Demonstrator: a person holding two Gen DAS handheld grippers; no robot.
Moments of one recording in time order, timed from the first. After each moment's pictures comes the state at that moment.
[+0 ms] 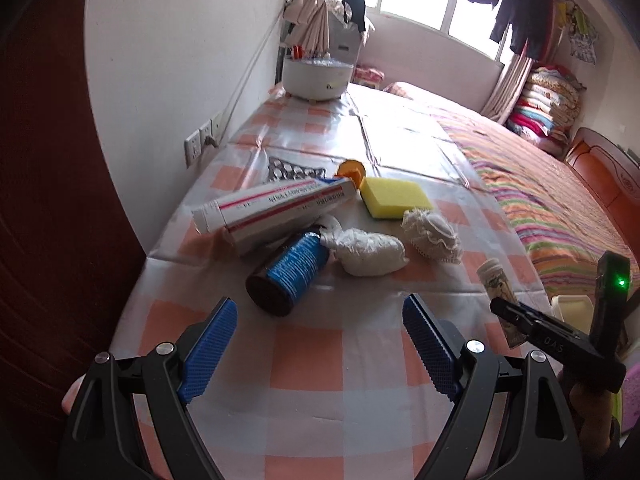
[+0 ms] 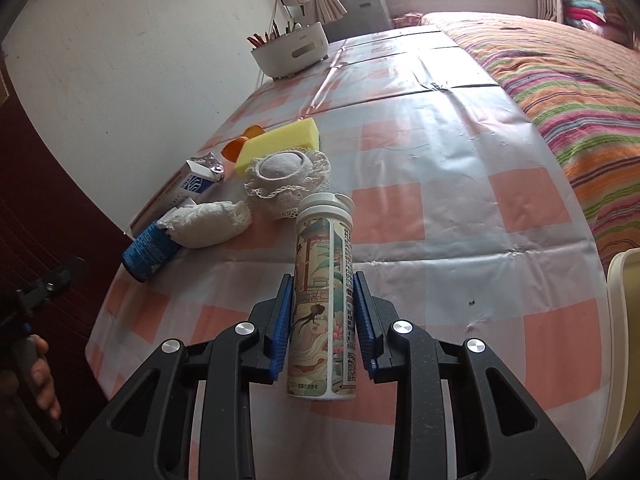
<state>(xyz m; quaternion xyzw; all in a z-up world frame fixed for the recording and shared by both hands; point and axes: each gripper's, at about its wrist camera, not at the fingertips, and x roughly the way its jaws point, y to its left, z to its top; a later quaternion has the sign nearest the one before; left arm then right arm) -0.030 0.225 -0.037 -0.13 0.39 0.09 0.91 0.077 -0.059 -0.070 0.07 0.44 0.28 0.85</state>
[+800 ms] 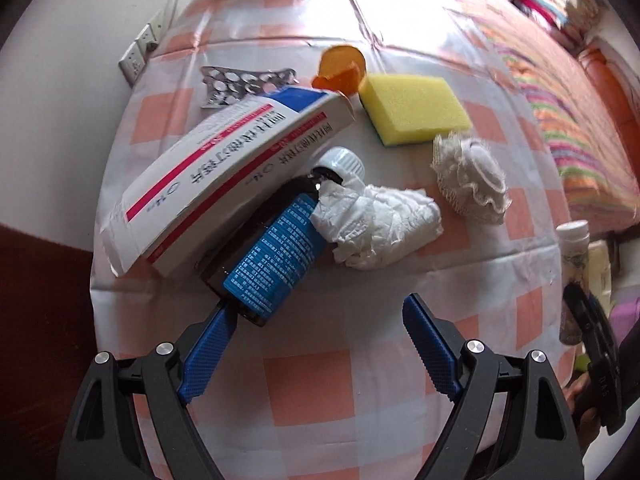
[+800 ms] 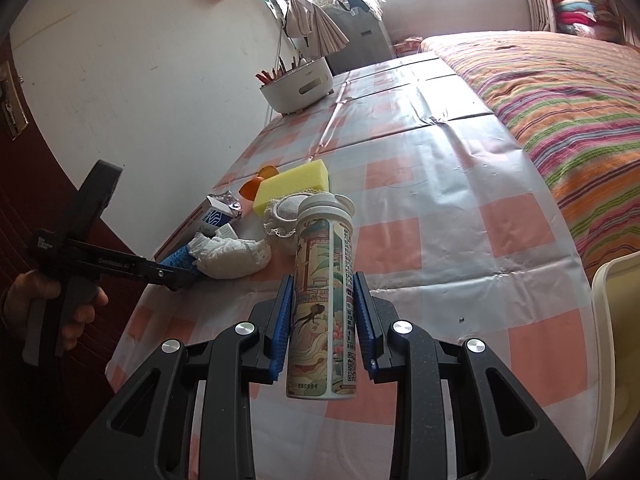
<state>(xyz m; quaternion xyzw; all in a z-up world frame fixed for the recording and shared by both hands) 0.095 0.240 -0.073 -0.09 0.63 0.02 0.77 0.069 -0.073 -0.049 0.11 0.40 0.29 0.86</state>
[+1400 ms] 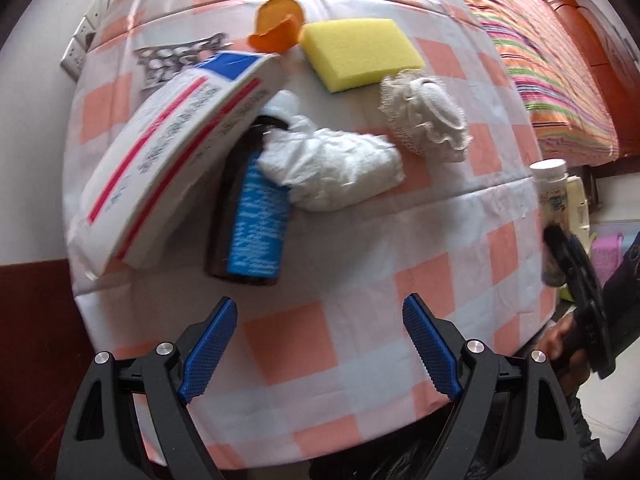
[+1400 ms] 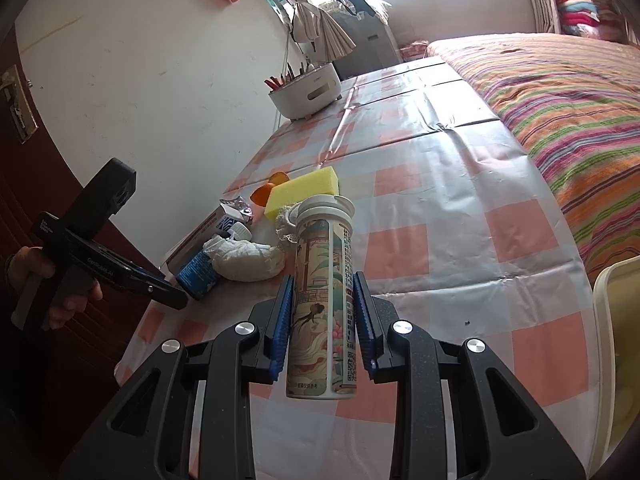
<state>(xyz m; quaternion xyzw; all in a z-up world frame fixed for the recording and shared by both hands) 0.096 0.238 -0.065 -0.07 0.70 -0.06 0.71 0.067 -0.074 -0.042 0.12 0.39 0.30 0.86</state>
